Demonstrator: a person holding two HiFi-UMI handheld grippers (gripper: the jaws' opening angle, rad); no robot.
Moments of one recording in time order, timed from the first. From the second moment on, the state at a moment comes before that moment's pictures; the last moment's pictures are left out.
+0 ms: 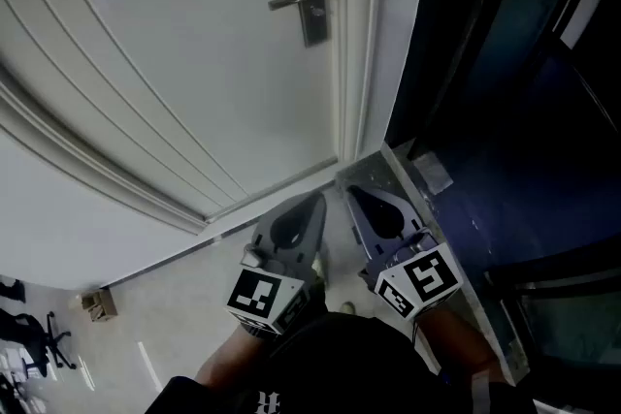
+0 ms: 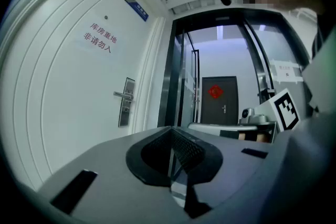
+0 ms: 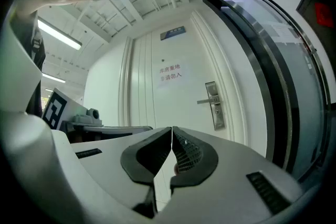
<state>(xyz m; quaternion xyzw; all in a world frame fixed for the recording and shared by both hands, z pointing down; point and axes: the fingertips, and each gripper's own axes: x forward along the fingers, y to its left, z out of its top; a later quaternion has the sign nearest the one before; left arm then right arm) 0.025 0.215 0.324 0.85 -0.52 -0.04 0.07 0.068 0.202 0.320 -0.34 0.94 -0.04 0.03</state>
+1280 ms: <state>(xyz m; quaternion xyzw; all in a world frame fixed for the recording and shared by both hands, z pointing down) -0.054 -0.060 0.322 0.87 -0.48 -0.03 0.05 -0.017 -0.097 0.314 -0.41 0.91 0.09 -0.06</state>
